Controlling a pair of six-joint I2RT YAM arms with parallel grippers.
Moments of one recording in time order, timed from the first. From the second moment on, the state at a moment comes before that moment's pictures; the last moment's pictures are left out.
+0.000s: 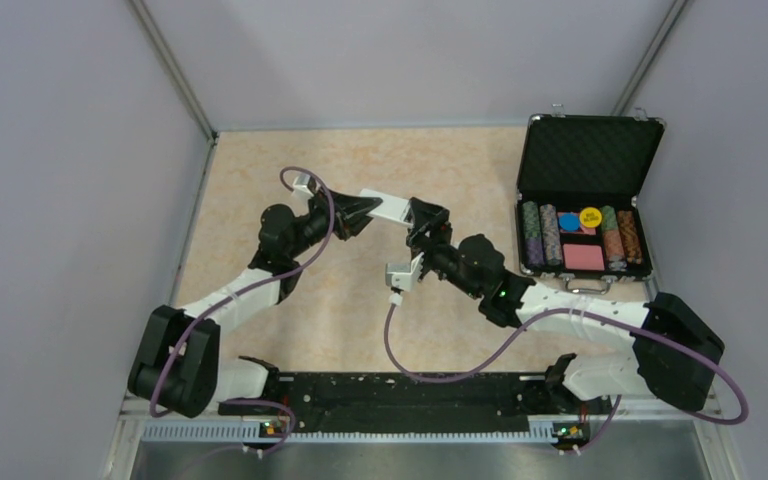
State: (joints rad) left arm -0.34 1.30 0.59 0.81 0.56 -1.72; right arm 0.94 1.27 0.64 0.54 0.11 -1.43
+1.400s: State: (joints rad) left arm -0.31 1.23 0.66 0.72 0.50 -1.54; right arm 0.95 0.91 0.78 0.14 0.04 -0.67
